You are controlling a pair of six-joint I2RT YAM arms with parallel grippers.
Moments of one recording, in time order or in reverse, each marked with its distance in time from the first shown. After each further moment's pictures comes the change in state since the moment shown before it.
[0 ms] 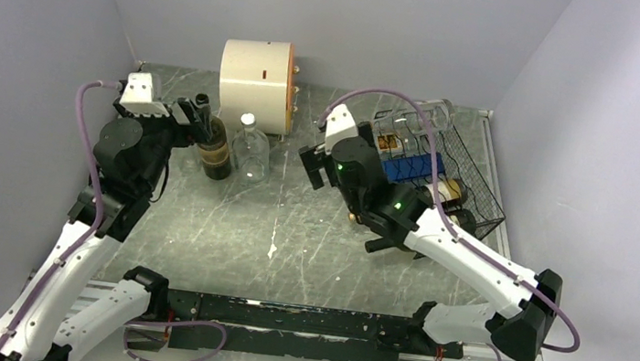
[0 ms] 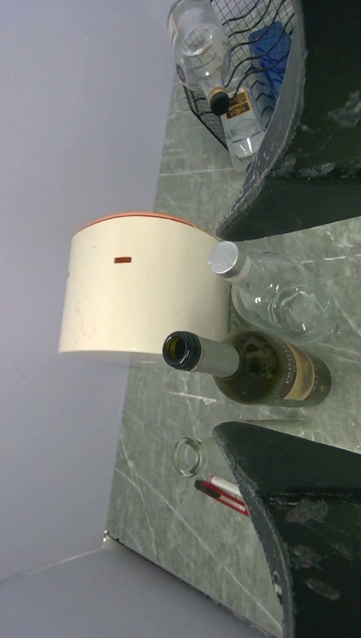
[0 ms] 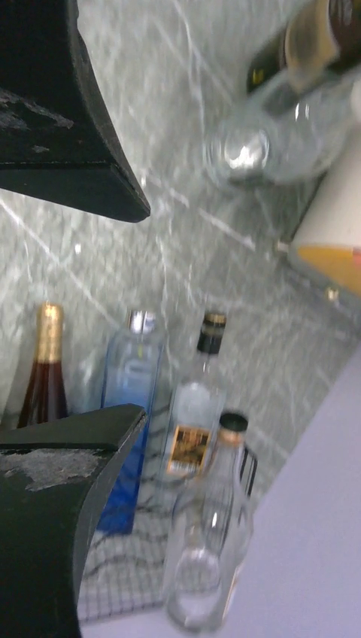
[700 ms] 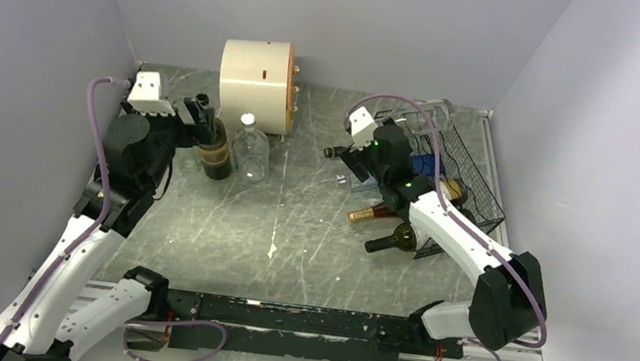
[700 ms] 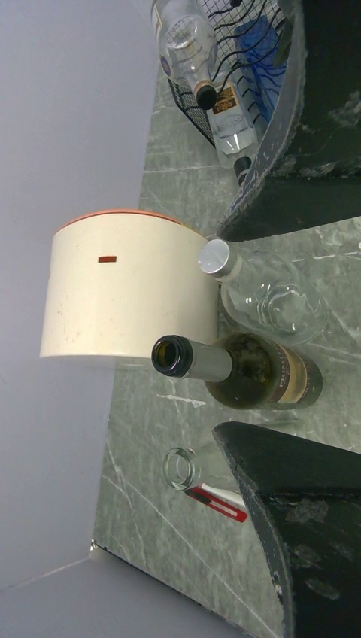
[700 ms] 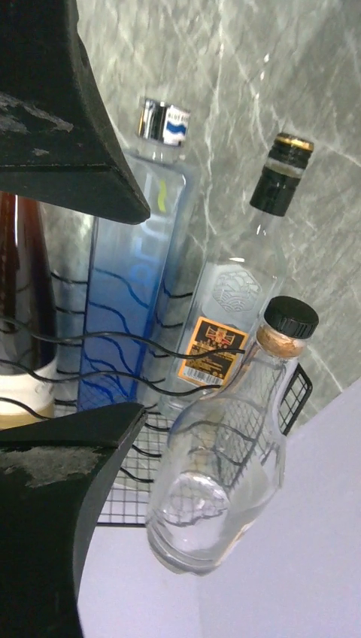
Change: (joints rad) left arm 0.000 0.038 0.000 -0.011 0.020 -0.005; right arm -0.427 0.095 -0.219 0.230 -0.249 -0.443
